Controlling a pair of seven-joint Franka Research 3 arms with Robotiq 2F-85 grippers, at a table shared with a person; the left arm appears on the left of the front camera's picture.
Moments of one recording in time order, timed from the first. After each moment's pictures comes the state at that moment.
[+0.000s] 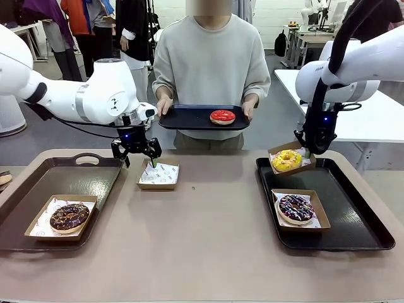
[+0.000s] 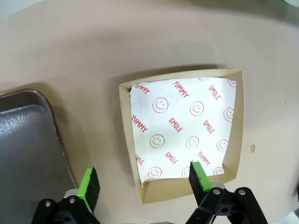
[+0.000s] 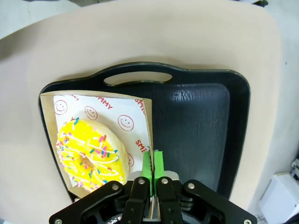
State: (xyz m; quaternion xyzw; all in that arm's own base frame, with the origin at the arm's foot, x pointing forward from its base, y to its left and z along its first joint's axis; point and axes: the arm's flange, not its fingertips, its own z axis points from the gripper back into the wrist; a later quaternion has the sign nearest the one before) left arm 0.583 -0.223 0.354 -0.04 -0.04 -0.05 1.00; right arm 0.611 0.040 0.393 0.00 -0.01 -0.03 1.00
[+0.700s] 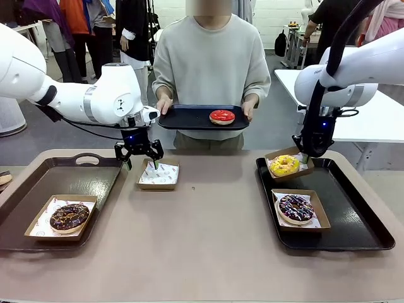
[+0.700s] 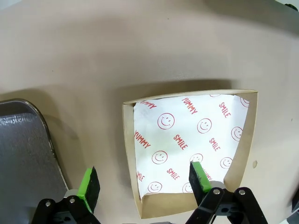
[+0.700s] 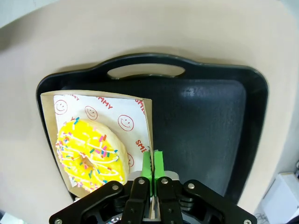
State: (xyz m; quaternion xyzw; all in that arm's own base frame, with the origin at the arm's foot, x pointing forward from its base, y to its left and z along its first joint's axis) left arm 0.603 -0.224 0.337 -0.04 -0.01 -0.02 1.00; right arm 0.610 0.043 0.374 0.02 0.01 -0.01 1.00
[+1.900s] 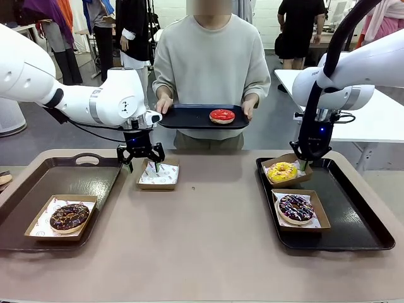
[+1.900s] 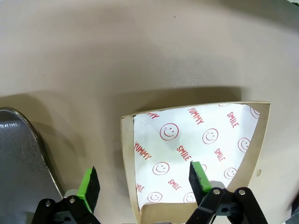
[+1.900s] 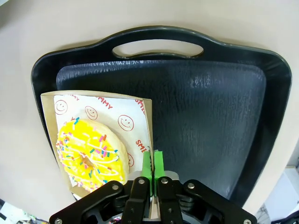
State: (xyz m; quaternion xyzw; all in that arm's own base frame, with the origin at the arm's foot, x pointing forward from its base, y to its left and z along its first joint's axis) left arm 0.614 -0.229 0.321 -0.03 0.01 -0.01 1.00; right arm 0.604 0.047 0.358 0.03 0.05 -0.01 1.00
